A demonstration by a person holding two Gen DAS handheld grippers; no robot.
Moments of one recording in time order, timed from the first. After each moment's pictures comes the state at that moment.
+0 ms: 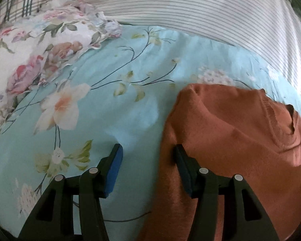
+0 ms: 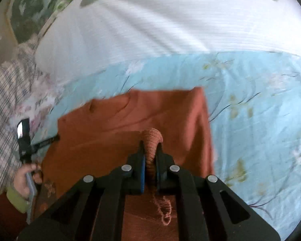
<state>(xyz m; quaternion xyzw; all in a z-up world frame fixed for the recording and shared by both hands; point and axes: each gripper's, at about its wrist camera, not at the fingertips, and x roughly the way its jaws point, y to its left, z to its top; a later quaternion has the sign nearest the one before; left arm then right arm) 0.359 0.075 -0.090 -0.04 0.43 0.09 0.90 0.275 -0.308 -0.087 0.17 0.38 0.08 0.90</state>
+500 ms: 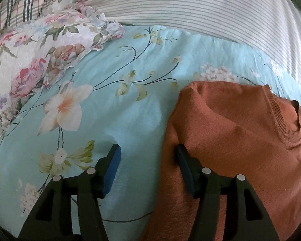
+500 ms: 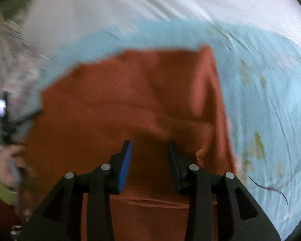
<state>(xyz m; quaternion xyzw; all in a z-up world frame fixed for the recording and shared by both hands) 0.360 0.073 -0.091 -0.02 0.43 0.11 0.90 0.283 -0.283 -0.128 0.16 0.45 0.07 0.87</state>
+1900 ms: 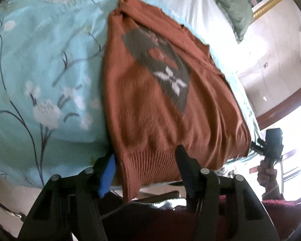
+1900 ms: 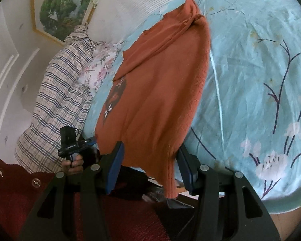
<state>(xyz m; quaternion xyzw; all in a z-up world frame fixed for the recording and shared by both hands) -0.021 0.098 -0.125 -0.19 0.50 -0.22 0.82 -0.038 -0.330 -0.167 0.35 0.40 0.29 0.79</state>
